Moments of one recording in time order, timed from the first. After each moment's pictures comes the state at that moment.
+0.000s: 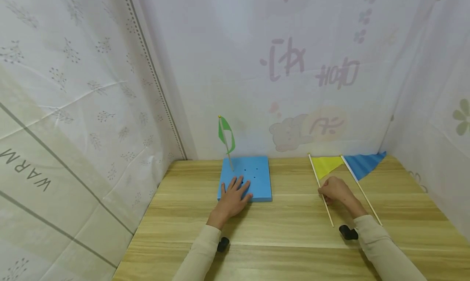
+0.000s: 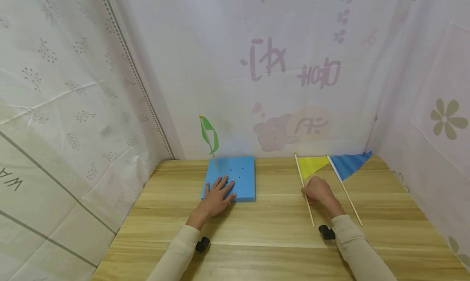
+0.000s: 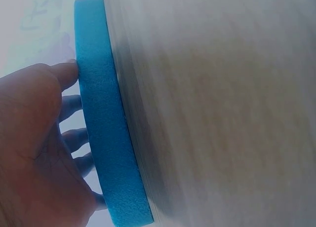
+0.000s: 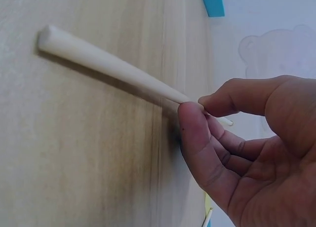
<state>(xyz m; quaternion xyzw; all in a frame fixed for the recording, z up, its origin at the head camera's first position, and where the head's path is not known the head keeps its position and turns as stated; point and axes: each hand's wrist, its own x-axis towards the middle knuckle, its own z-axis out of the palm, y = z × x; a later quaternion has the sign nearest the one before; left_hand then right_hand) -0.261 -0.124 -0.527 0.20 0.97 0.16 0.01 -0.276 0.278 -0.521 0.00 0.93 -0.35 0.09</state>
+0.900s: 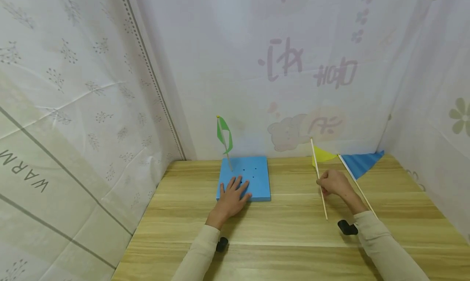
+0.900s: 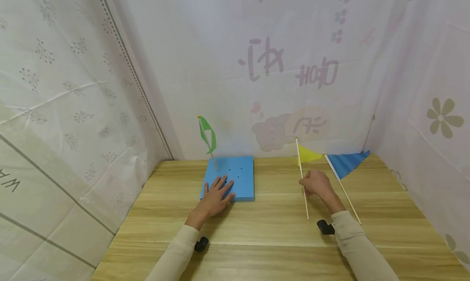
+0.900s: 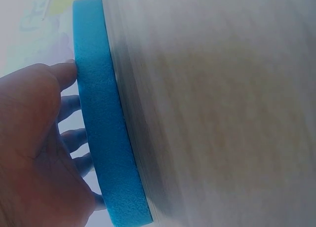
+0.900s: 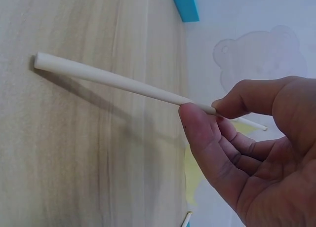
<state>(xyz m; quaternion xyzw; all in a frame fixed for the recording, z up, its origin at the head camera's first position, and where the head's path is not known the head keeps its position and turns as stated) -0.260 -0.123 -0.525 0.19 0.97 0.17 0.01 -0.274 0.274 -0.492 -0.01 0.92 -0.39 0.06</state>
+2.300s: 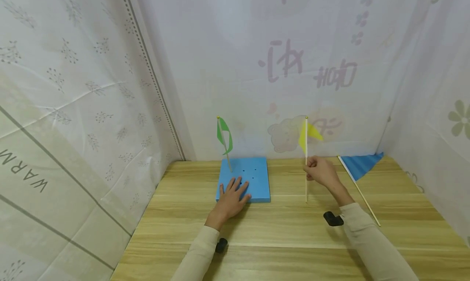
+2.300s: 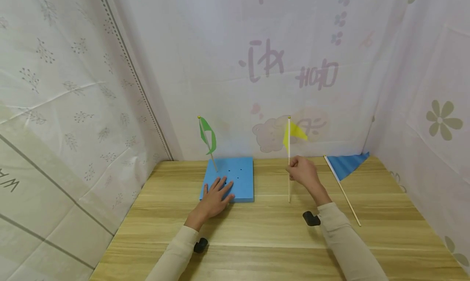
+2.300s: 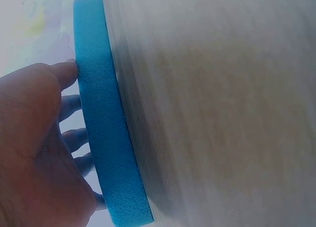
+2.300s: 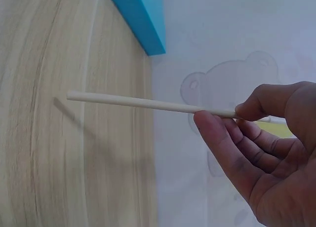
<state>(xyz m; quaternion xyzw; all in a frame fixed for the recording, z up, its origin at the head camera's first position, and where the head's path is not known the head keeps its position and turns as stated) -0.261 -0.124 -0.526 0.20 0.97 0.17 0.02 -0.294 0.234 -0.464 -0.02 0.89 -0.46 -0.02</state>
